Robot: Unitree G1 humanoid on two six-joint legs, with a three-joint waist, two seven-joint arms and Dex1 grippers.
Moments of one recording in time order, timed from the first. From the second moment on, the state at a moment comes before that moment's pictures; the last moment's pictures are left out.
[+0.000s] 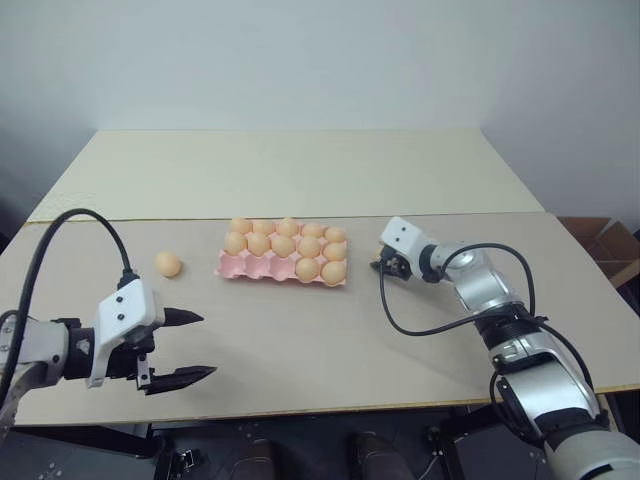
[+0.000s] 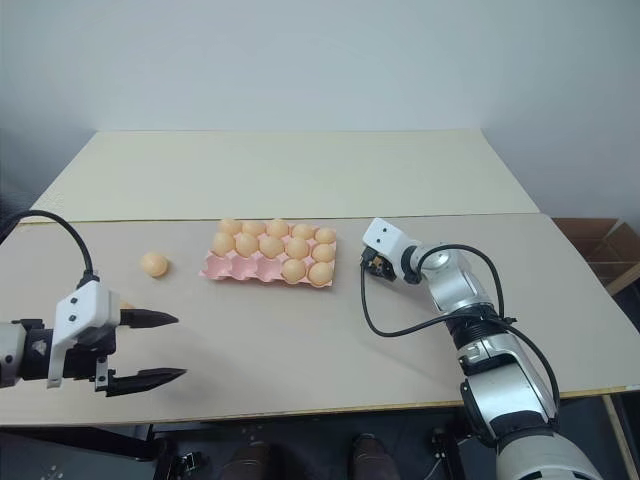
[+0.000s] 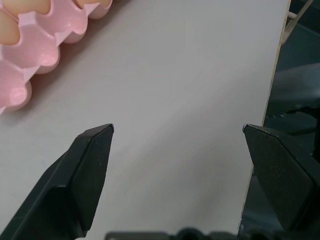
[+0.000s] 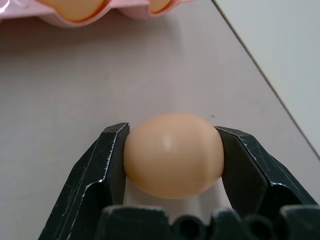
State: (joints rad) left arm 0.17 1.08 0.46 -0.57 -0.55 0.63 -1.15; right arm -0.85 -0.47 0.26 0.58 -0.16 0.18 0.72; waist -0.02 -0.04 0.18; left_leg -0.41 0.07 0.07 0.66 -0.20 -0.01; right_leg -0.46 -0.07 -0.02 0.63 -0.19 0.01
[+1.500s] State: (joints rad) left arm 0.34 1.05 0.55 -0.59 -0.53 0.66 -1.13; right arm -0.91 -0.16 0.39 0.41 -0.19 0.09 0.72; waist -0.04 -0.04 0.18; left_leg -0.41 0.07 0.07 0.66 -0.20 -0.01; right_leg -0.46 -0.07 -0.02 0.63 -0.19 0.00
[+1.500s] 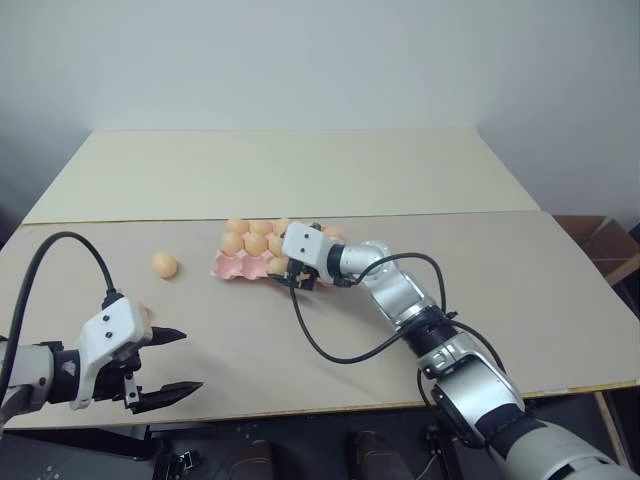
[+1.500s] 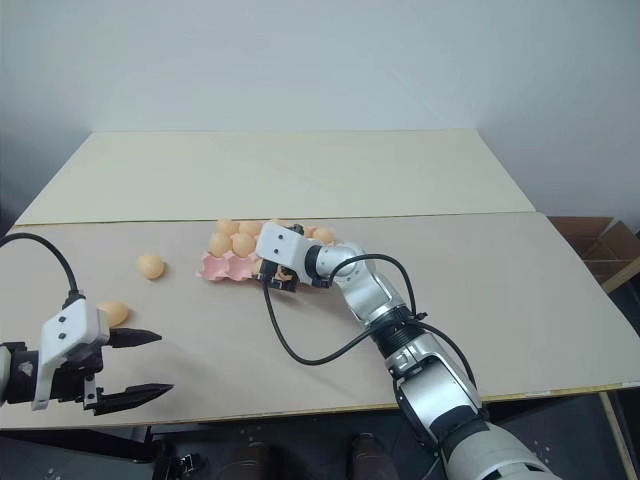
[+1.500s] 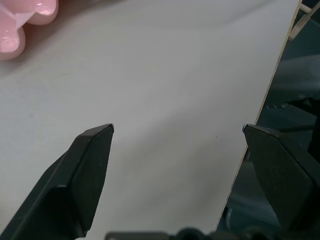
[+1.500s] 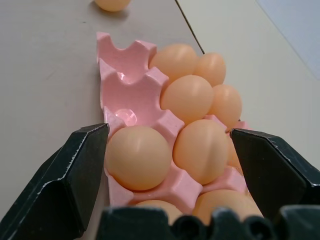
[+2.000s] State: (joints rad) left arm 0.32 0.84 0.76 -0.57 -0.40 0.87 -0.71; right arm -0.61 -0.55 0.24 -0.30 0.01 0.42 0.95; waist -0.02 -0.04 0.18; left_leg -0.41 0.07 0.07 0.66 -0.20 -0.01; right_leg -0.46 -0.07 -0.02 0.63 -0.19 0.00
